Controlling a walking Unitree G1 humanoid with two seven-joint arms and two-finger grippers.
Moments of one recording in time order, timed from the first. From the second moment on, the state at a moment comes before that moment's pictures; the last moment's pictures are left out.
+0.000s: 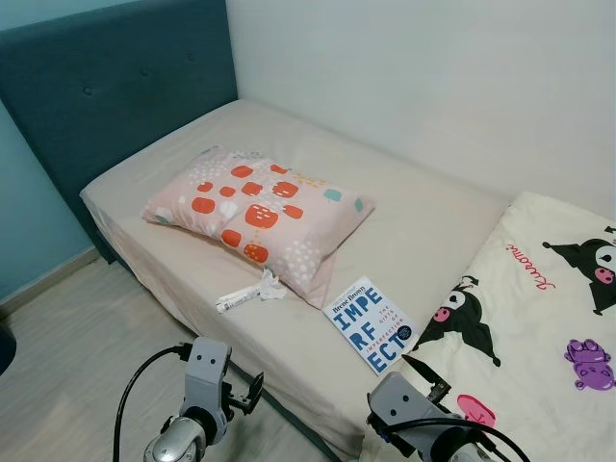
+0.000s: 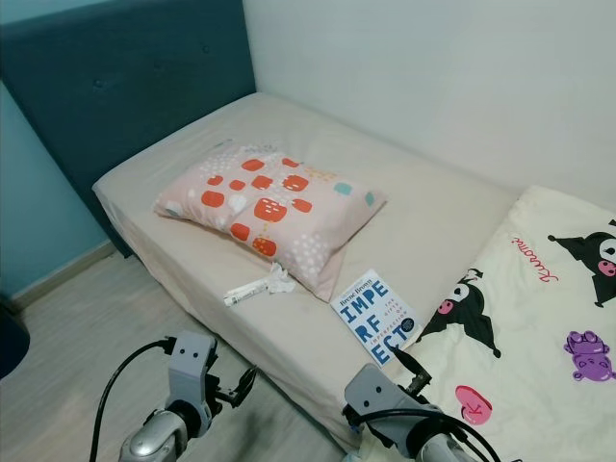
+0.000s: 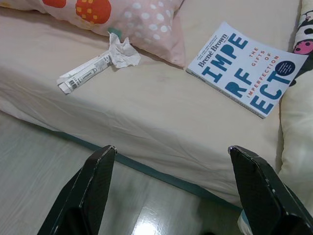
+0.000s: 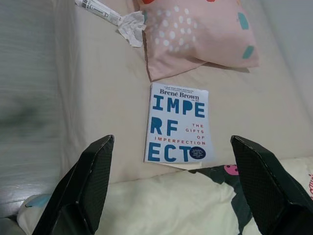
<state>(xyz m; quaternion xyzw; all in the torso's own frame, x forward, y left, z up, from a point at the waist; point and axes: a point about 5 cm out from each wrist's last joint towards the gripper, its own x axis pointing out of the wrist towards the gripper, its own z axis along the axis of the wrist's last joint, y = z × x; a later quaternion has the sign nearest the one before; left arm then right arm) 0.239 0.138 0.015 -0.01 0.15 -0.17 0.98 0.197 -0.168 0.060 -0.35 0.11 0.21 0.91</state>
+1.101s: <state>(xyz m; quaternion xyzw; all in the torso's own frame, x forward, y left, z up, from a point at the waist) 0.227 0.140 0.011 -0.01 0.16 -0.17 0.97 0.188 -0.172 0.060 -0.28 0.10 0.21 0.93</state>
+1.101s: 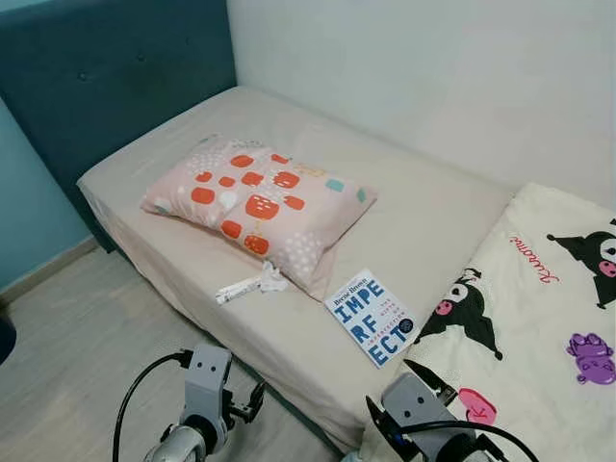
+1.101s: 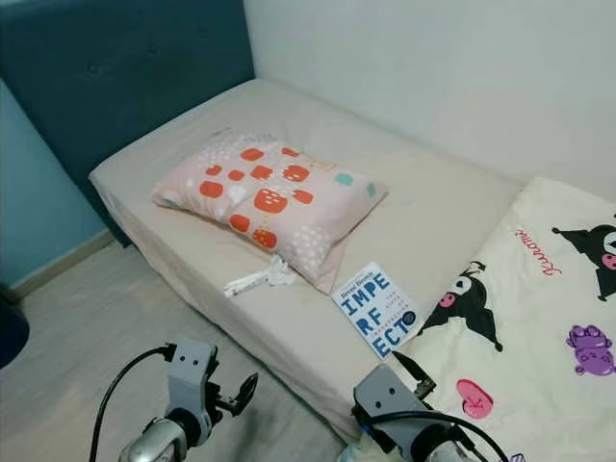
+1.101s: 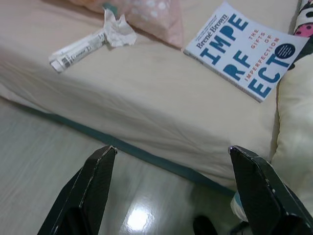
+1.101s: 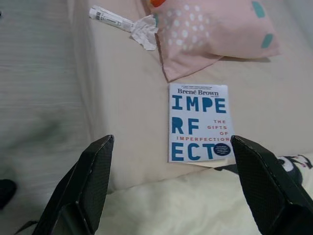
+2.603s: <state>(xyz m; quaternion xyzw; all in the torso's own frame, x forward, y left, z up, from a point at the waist) 0.234 0.134 0.019 0.00 0.14 -0.20 0.97 0.197 -0.165 0.067 -0.28 0.07 0.23 0.93</state>
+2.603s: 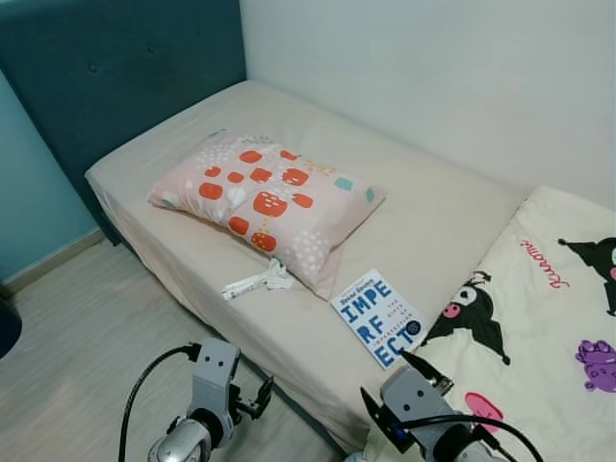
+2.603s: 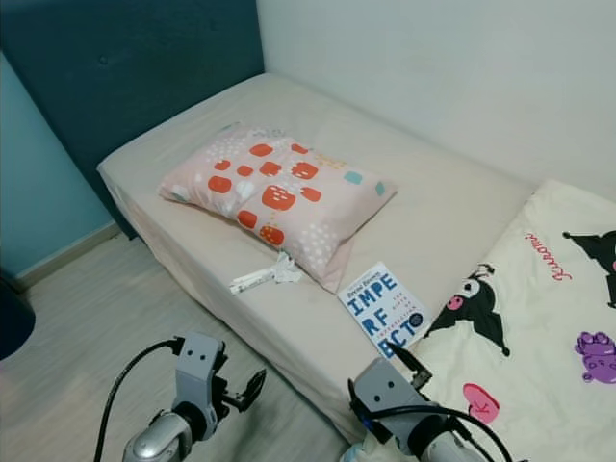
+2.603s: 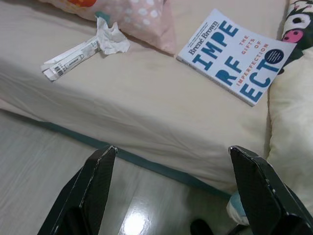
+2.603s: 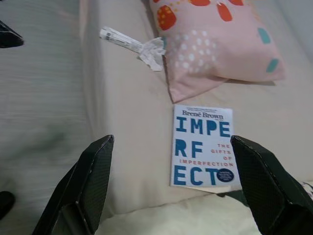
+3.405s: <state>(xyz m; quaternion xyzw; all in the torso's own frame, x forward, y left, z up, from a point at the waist) 0.242 0.130 0.020 -0.01 0.14 -0.19 0.97 0.205 -0.177 0.066 -0.29 0.08 0.22 0.93</state>
